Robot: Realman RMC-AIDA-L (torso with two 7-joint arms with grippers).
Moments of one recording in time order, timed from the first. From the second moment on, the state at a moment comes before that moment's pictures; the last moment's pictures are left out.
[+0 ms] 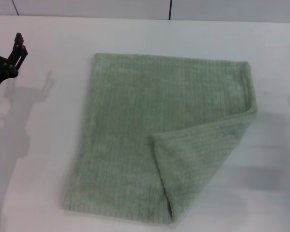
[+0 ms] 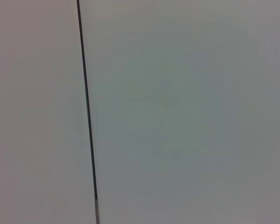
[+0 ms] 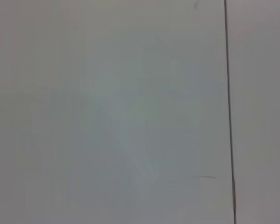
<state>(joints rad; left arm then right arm) -0.25 -2.08 -1.30 -0.37 2.77 1.17 -0.01 0.19 2.09 -2.45 -0.43 -1.98 1.34 2.95</state>
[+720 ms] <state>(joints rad) -0.24 -2.06 -1.23 -0.46 2.78 1.09 -0.04 0.23 2.08 -2.52 -0.48 -2.00 1.31 2.95</state>
